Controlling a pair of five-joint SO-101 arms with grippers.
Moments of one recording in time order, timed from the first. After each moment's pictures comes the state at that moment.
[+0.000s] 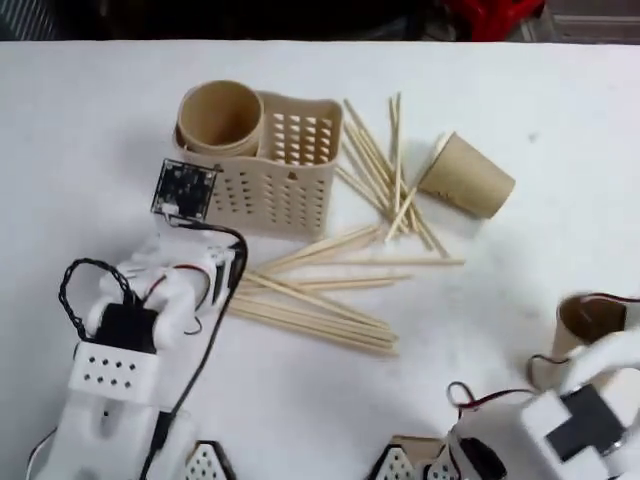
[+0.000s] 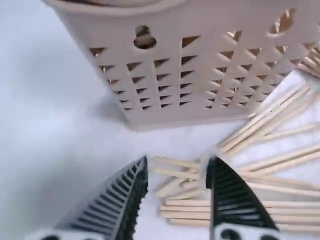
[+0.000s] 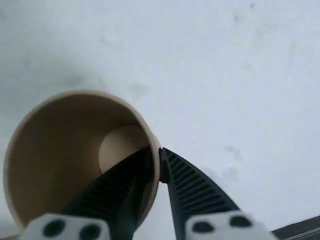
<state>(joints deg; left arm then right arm) 3.6 -57.0 60.7 52.9 -3.4 53.7 -3.1 6.2 83.6 40.7</state>
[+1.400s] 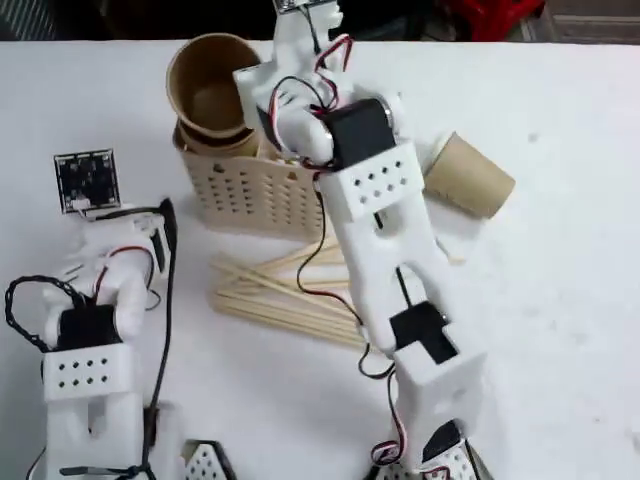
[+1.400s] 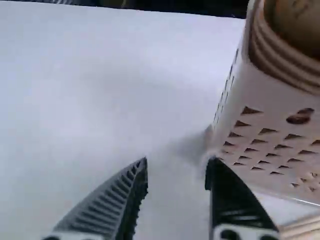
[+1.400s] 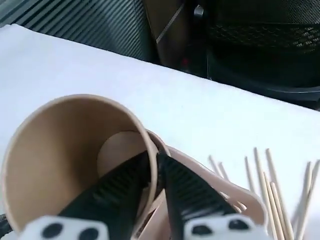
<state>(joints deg) -14.3 -57.1 61.7 41.4 0.5 -30.4 19.8 -57.2 78.9 -3.8</state>
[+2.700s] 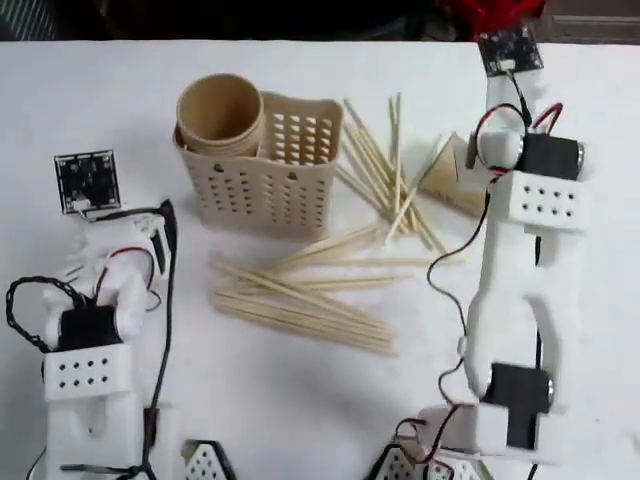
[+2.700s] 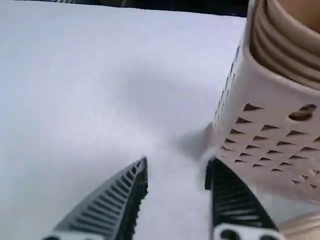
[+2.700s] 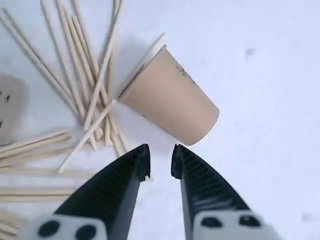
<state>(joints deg) -14.3 -57.1 62.5 41.1 0.5 7.6 -3.1 -5.9 74.8 19.2</state>
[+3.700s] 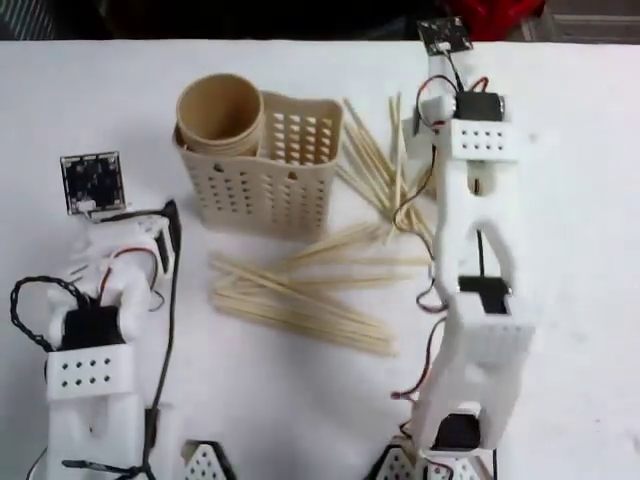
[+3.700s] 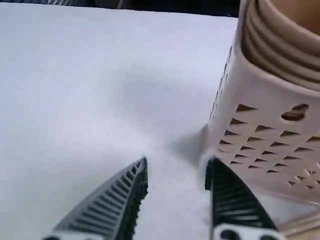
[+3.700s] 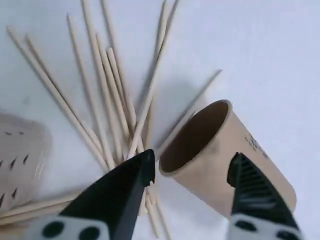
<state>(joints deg) -13.4 -57.1 63.3 39.5 0.5 -0.4 32.1 -36.9 75.3 13.8</state>
